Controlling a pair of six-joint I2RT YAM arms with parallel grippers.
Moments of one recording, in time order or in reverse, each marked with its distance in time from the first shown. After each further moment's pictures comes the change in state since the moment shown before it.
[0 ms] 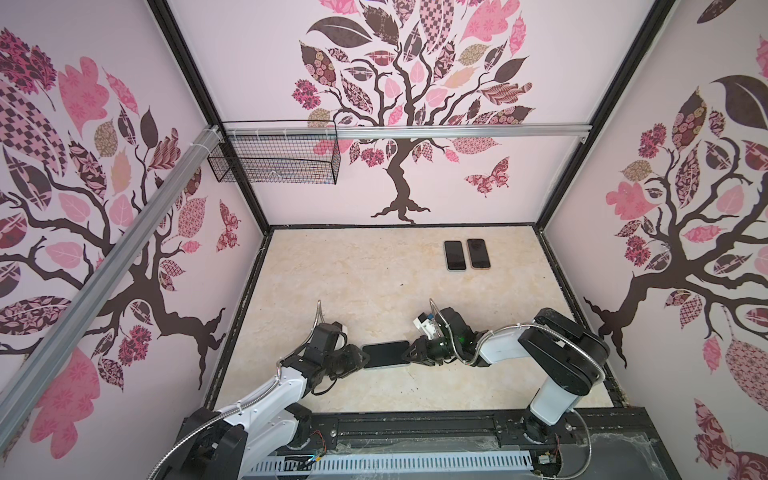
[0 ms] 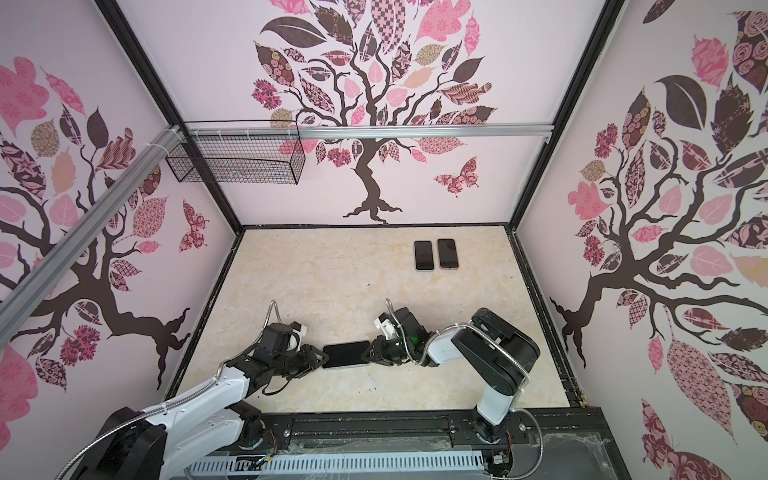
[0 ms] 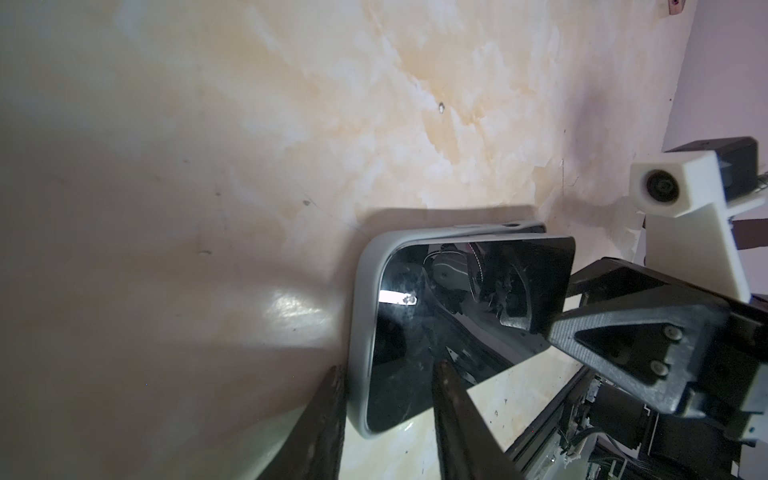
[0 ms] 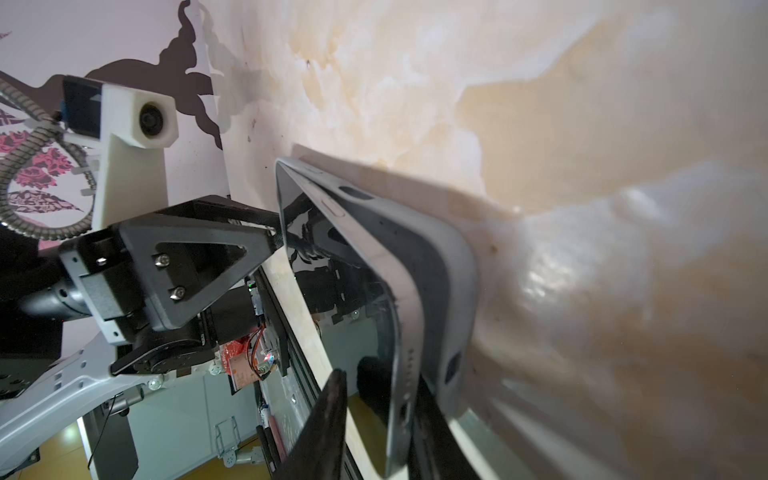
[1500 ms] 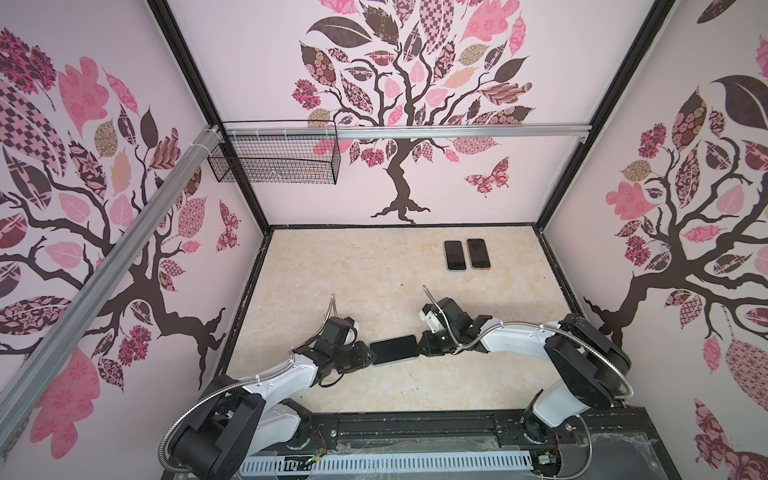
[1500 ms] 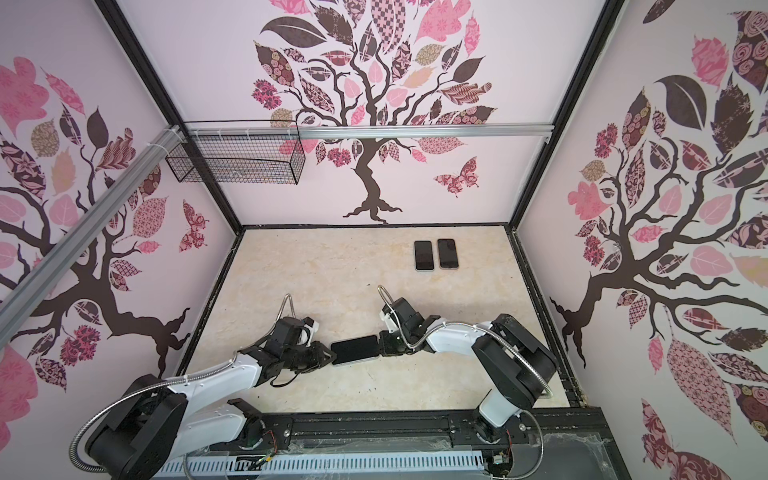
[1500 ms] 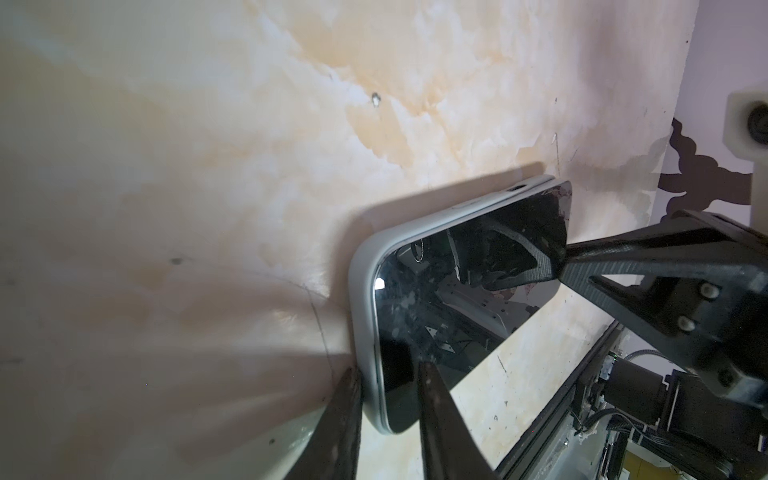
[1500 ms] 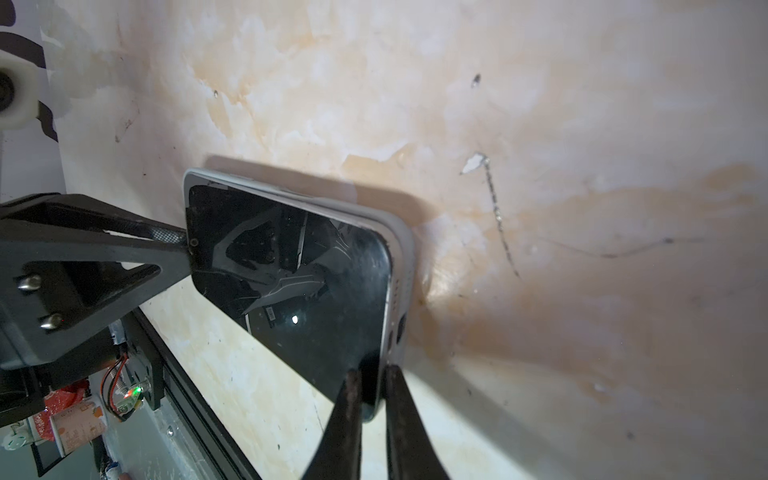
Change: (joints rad) left arm -0.067 0.204 0.073 0.104 0.023 0.051; right arm -0.015 -0.110 0.159 -0.528 0.261 -0.315
